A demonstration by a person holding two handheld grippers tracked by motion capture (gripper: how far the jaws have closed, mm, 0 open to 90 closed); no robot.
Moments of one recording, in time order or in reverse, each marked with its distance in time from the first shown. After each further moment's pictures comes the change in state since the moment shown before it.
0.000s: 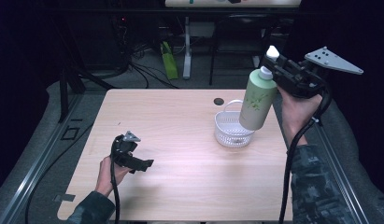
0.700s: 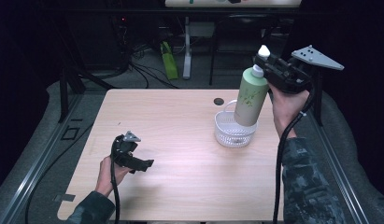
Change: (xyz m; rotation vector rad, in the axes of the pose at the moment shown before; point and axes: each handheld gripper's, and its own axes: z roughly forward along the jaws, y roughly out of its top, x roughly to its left) left arm 0.000 0.000 0.000 0.001 -0.001 0.002; right arm -0.005 -0.014 0.029 0.019 -0.009 0.016
